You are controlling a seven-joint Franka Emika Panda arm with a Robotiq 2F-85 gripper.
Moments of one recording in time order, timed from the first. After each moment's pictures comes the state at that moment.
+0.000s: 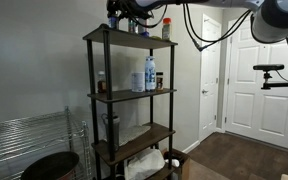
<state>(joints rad) 0.05 0.29 0.30 -1.05 -0.57 2.51 0.62</state>
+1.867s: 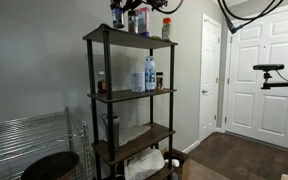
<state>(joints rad) 0.06 -0.03 0.28 -1.41 -0.29 2.50 0.42</state>
